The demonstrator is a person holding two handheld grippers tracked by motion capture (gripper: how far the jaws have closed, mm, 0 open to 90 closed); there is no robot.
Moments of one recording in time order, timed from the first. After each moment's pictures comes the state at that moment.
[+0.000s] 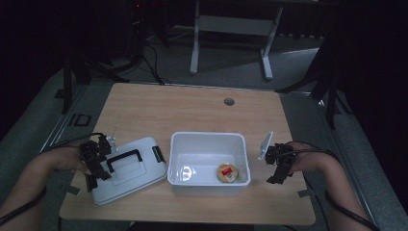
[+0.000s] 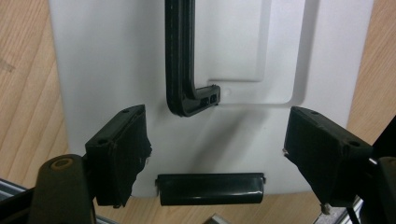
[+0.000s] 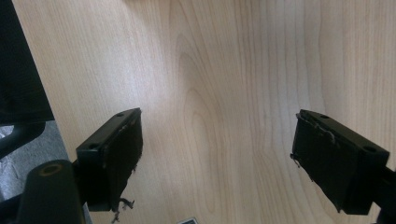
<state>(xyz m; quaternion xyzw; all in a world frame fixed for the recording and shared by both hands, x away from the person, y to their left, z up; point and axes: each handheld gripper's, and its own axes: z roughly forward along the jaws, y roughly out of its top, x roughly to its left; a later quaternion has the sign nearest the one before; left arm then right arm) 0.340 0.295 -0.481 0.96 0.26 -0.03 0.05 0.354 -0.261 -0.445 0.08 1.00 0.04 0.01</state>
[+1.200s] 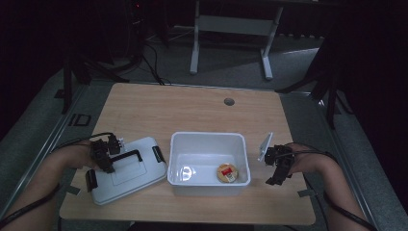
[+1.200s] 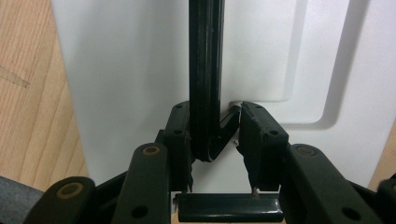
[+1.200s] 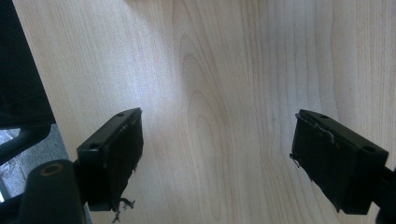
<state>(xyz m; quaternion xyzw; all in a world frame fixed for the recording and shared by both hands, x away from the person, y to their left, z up) 0.352 0.272 -0.491 0.97 0.25 -0.01 -0.01 0.355 -0.262 -0.453 0.09 1.00 0.04 0.00</state>
